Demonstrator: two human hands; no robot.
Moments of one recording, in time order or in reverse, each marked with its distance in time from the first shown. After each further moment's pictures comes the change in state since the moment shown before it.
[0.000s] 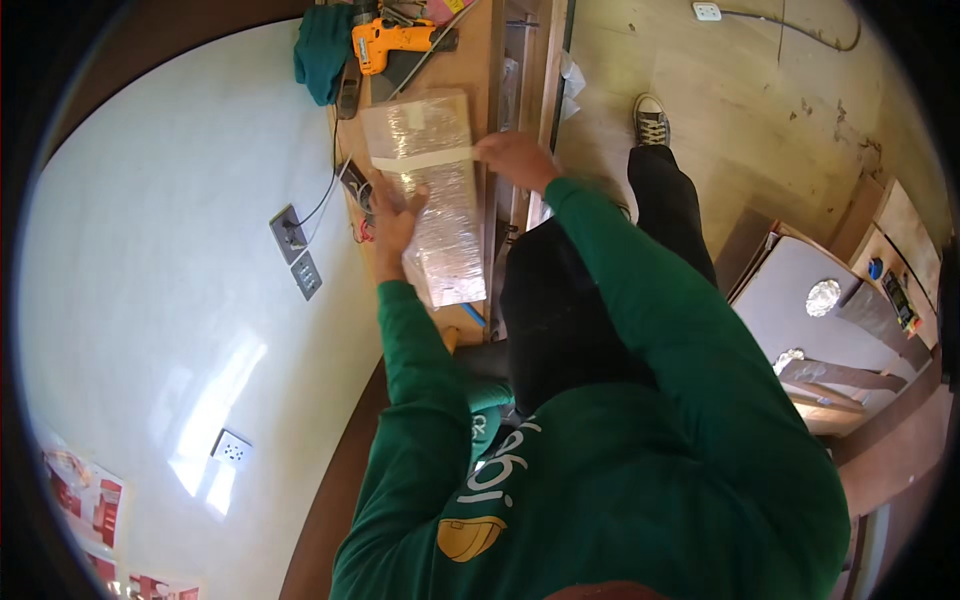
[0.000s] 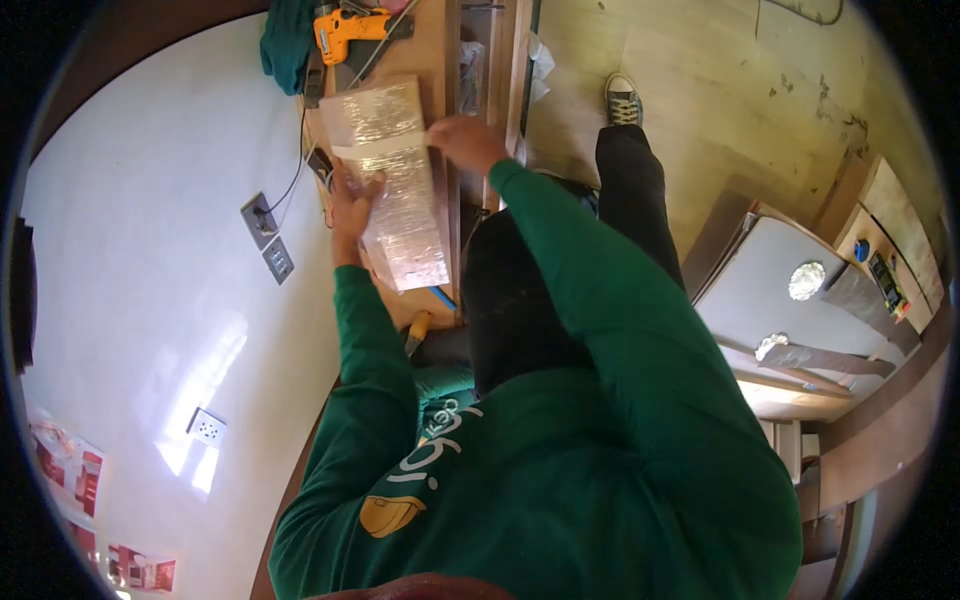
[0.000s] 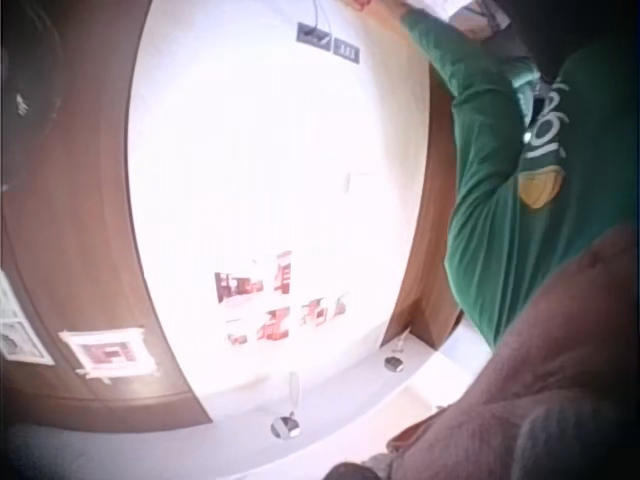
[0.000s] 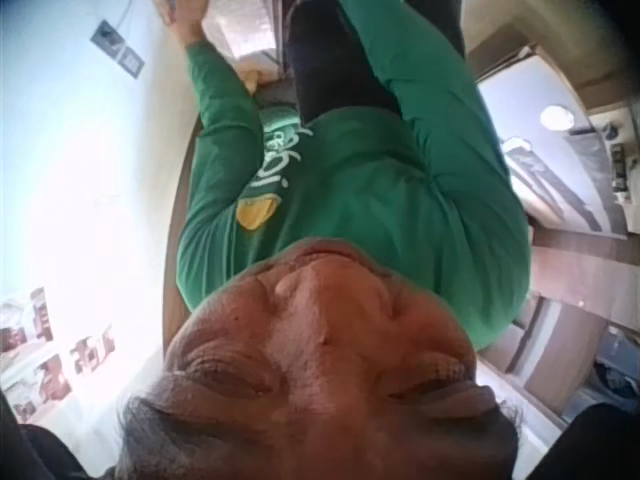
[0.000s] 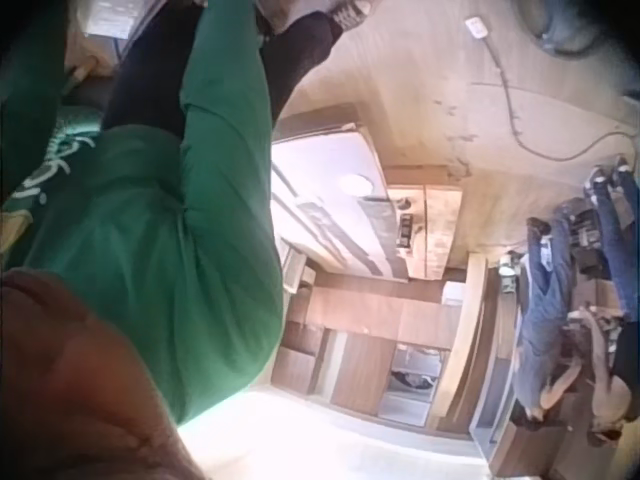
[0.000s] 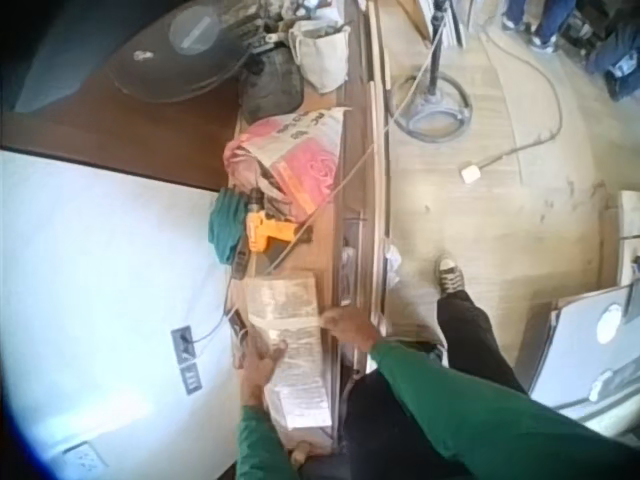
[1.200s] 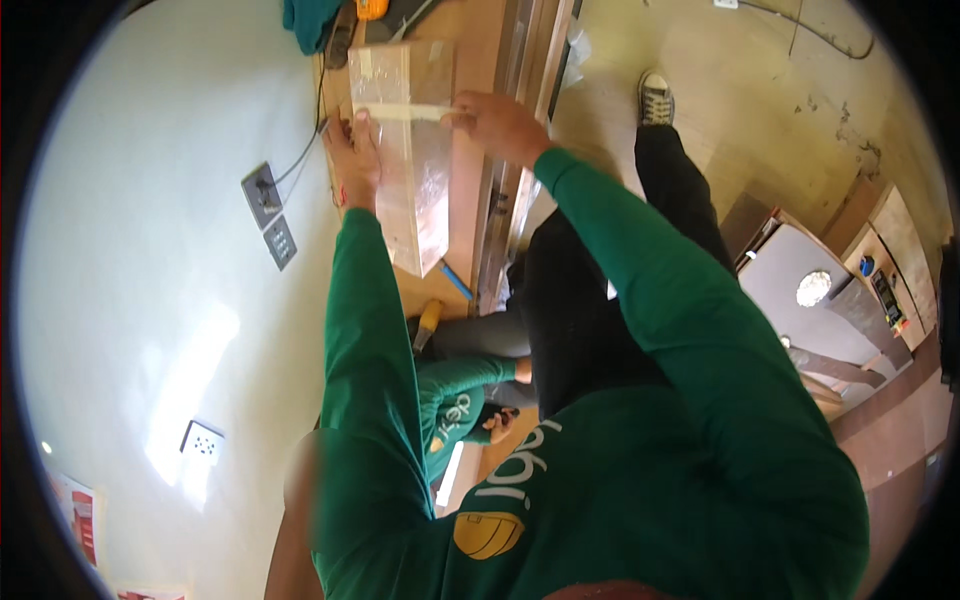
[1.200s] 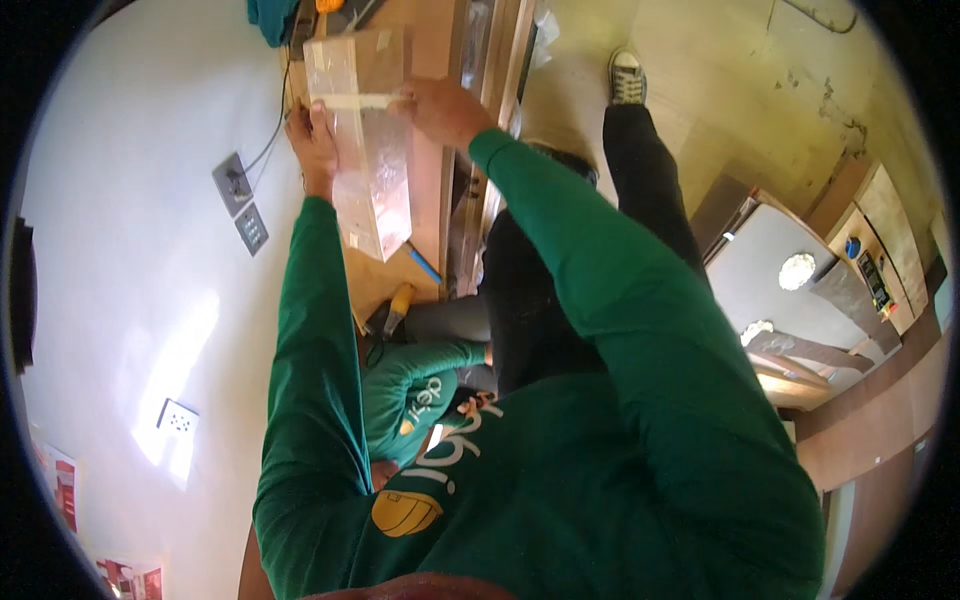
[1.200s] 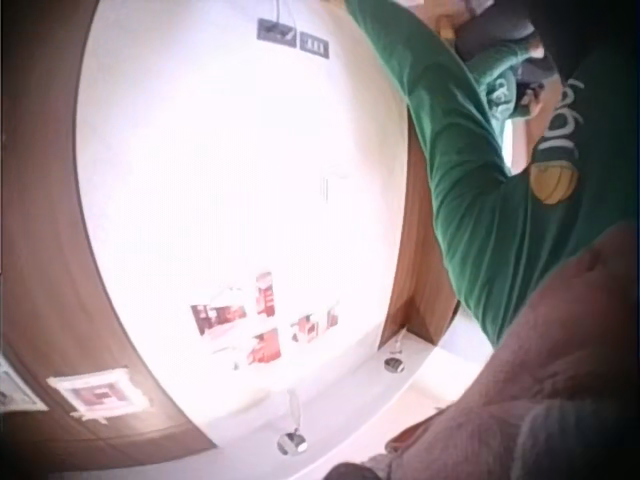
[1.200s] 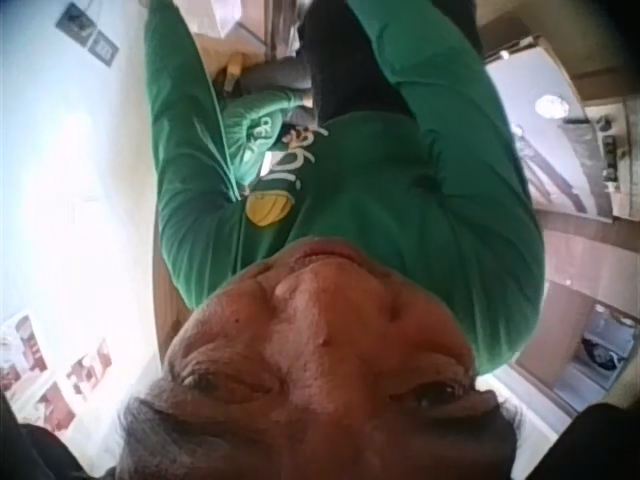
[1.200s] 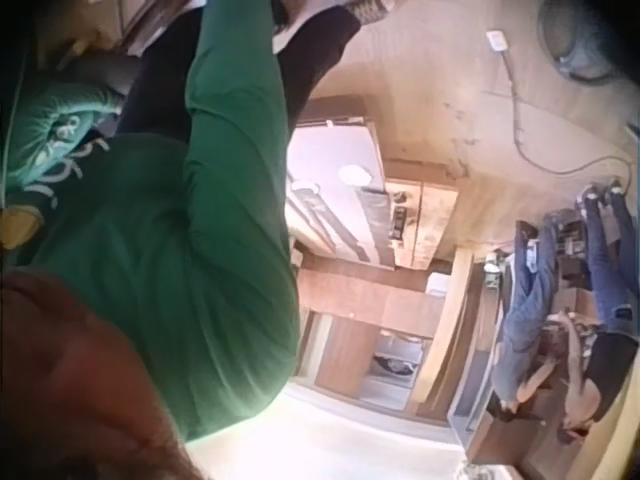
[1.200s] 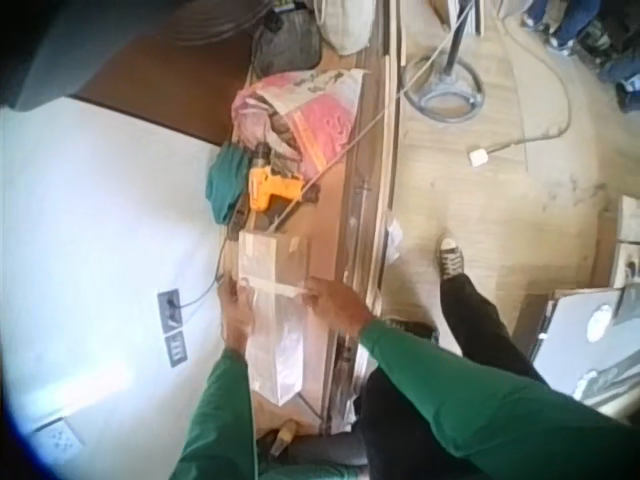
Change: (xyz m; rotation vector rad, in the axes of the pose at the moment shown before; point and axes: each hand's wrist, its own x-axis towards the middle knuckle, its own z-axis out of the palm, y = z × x) left_hand 0.064 -0.054 -0.001 -0.074 0.408 0.197; right_hand -0.004 -0.038 0.030 -0.209 -0.075 -0.107
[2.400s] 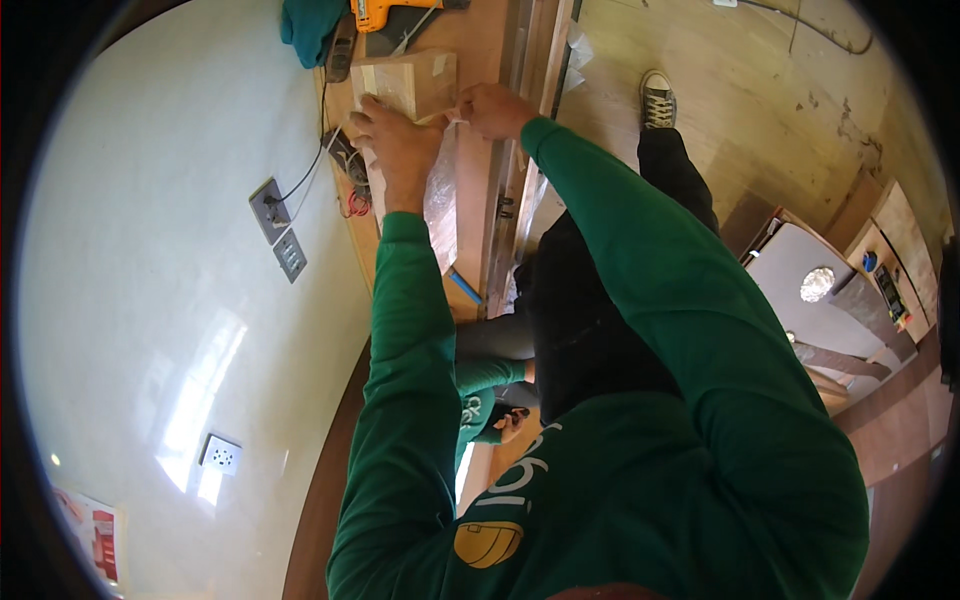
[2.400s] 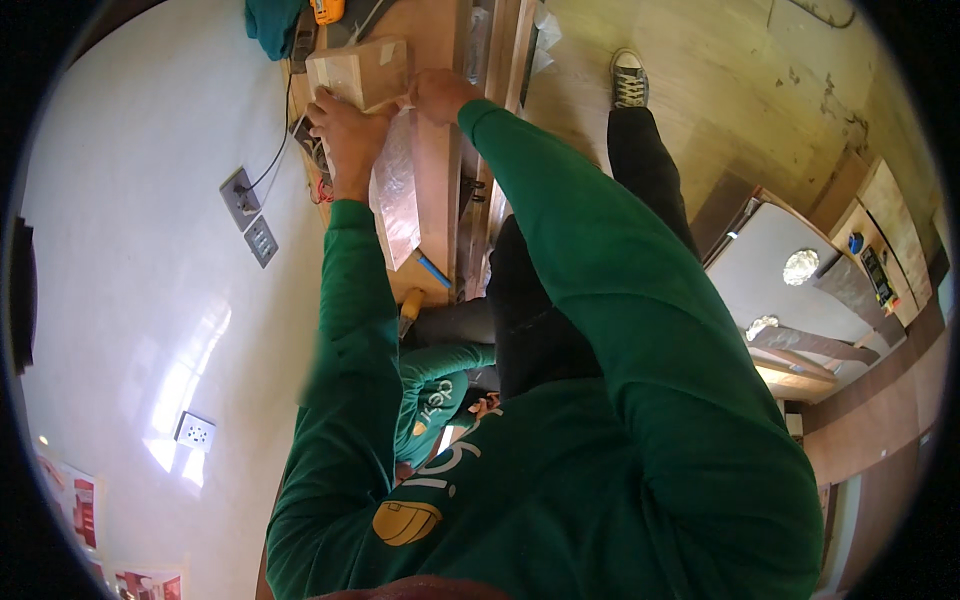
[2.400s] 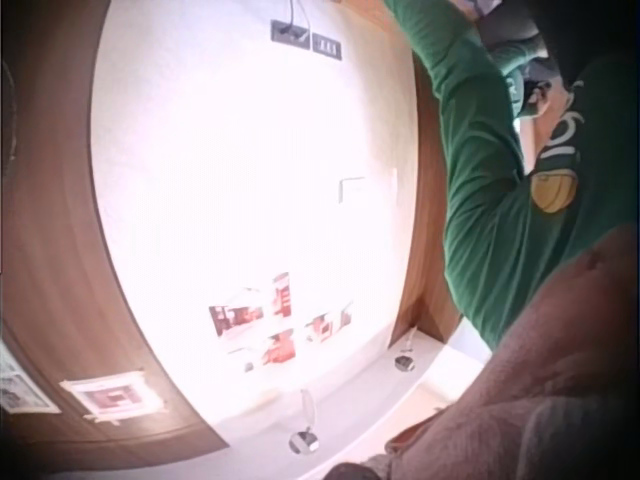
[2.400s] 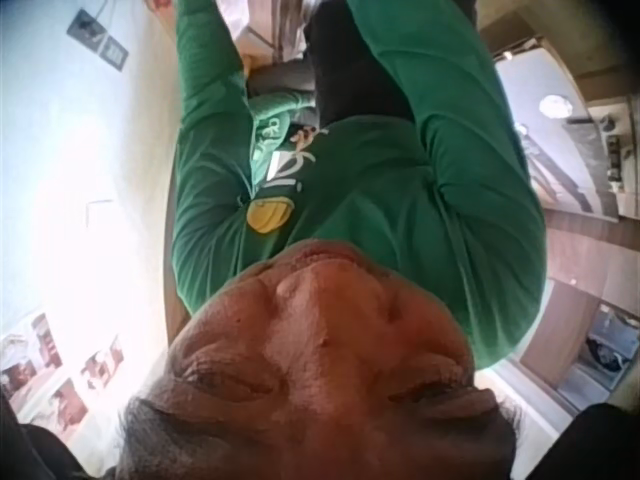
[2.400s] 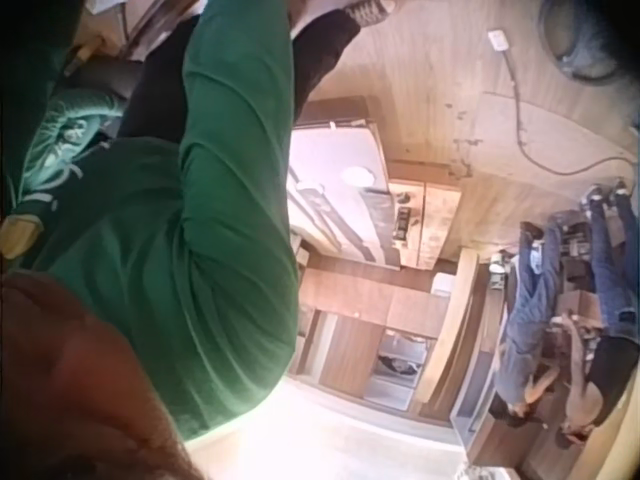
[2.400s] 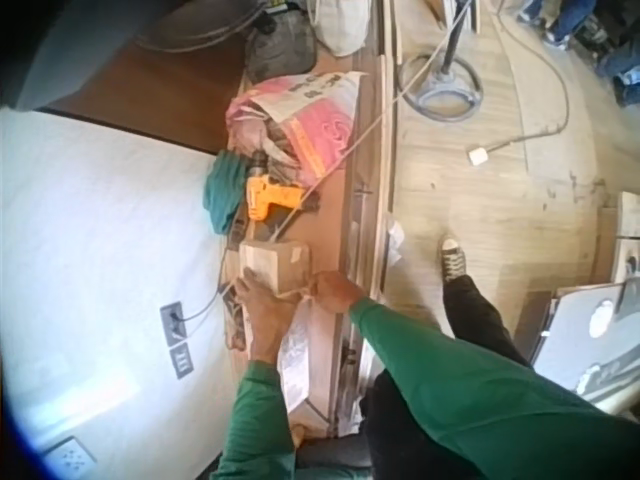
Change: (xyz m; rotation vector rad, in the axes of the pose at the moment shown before) left_hand -0.006 0.133 0.029 0.457 -0.227 -0.131; right_hand 0.051 0.016 -0.009 -0.074 -0.234 0.120
